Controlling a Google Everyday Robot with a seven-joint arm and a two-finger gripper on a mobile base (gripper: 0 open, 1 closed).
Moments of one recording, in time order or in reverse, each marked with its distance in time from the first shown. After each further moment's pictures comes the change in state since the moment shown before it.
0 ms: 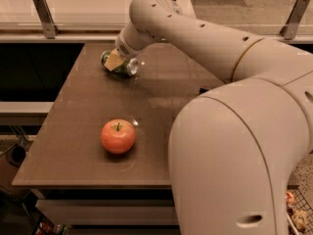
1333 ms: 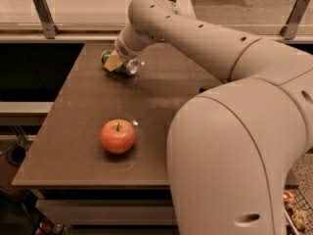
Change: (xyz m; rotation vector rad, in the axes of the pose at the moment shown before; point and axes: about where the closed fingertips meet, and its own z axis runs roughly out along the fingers) arm -0.001 0.002 0.002 -0.006 0.002 -0.002
